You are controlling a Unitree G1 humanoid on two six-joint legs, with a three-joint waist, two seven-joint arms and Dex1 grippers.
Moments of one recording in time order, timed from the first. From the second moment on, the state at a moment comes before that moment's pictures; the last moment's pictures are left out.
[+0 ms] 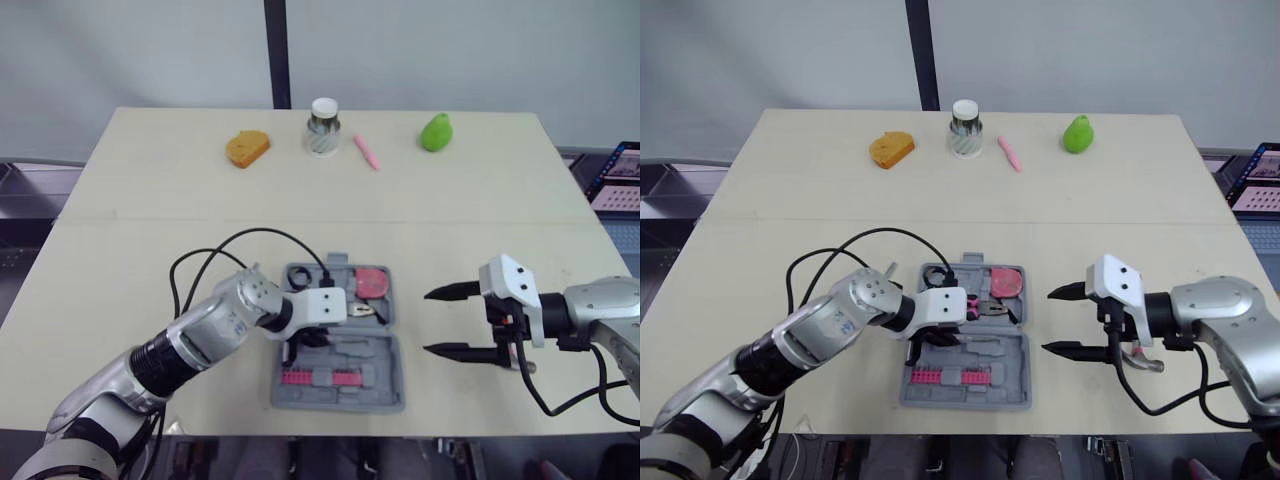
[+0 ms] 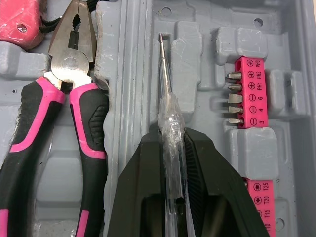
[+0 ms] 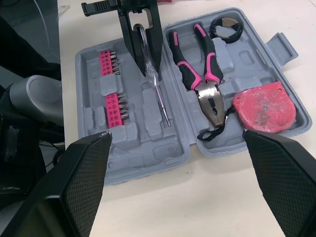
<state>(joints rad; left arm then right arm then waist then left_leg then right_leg) -0.69 0.62 -0.70 -0.30 -0.03 0.88 -0.94 -0.16 -1.02 -0.09 -0.40 0.53 0.55 1.21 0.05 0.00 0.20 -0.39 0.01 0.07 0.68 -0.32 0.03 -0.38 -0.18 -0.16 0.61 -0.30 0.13</state>
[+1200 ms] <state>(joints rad) -0.69 0.54 -0.51 -0.42 -0.19 1.08 -0.96 -0.20 -1.01 -0.09 -0.41 0.55 0.57 1.20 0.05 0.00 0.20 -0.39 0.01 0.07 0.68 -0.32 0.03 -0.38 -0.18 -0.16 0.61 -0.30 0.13</state>
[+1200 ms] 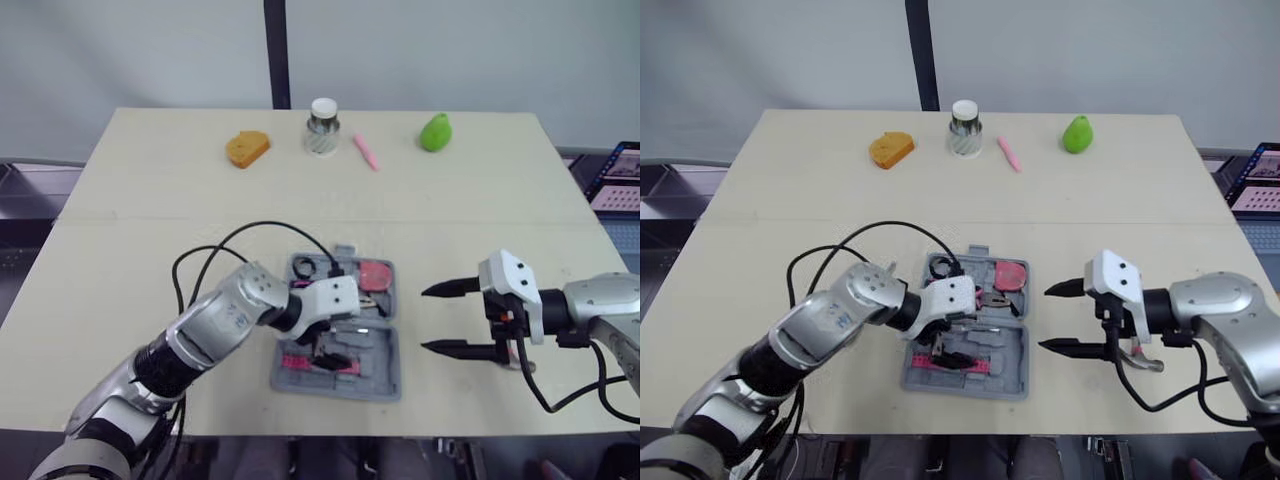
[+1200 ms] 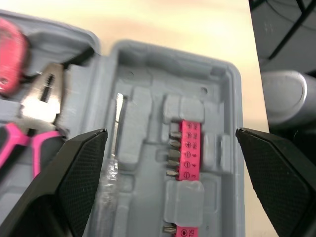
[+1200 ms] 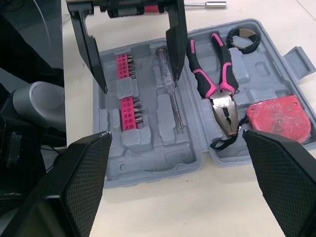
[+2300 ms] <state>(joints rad) -0.31 0.45 -0.25 0.06 -0.20 0.28 -0.97 -0.29 -0.95 -0.11 -0.31 0.58 0.57 1.18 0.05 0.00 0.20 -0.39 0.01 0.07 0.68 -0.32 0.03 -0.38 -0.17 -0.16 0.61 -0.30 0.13</state>
